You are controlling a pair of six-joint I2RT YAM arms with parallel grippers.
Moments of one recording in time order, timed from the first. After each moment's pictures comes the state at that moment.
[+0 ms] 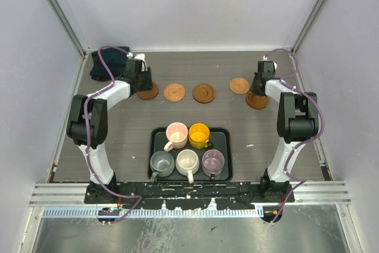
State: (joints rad) left arm -0.23 1.88 1.28 -0.12 -0.02 -0.28; right arm -0.01 1.92 1.24 -0.21 0.17 0.31
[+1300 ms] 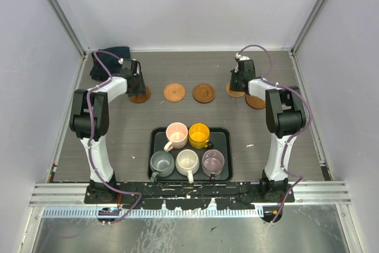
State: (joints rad) left arm -0.15 2.02 1.40 -0.31 -0.08 -0.36; right arm 0.15 2.05 1.33 -0.05 -0.02 0.19
